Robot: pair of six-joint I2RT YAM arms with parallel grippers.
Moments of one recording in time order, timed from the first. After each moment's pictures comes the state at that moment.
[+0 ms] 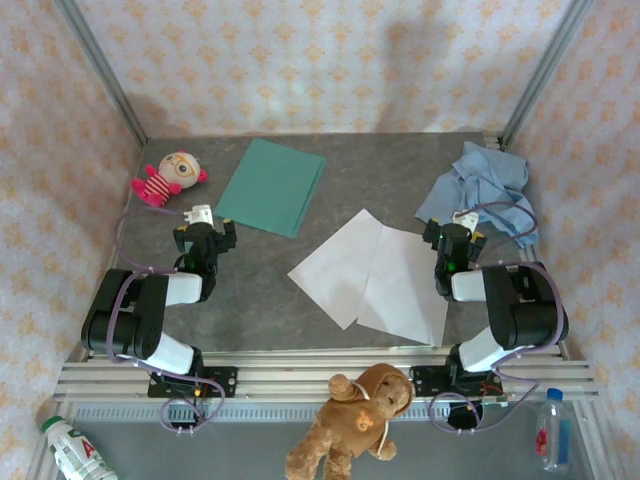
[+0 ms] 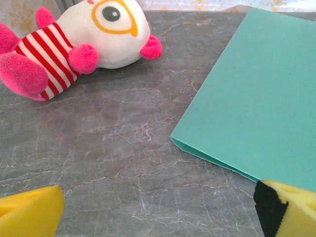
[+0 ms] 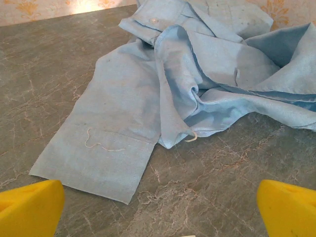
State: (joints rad) left arm -0.05 1.50 0.39 0.67 -0.34 -0.09; right arm 0.08 1.54 0.38 0.72 0.43 0.20
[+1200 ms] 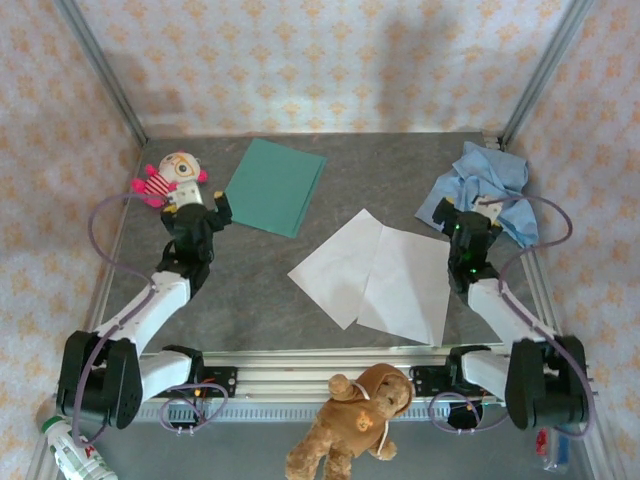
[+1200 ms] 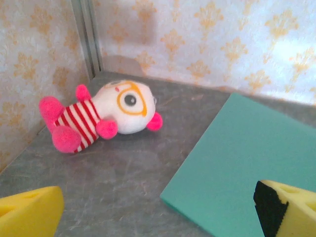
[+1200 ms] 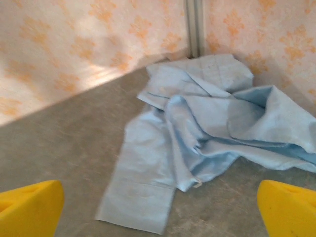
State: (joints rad) left arm -0.14 1.15 0.65 0.17 -0.48 -0.24; right arm 0.08 1.08 0.51 0.24 0.38 0.38
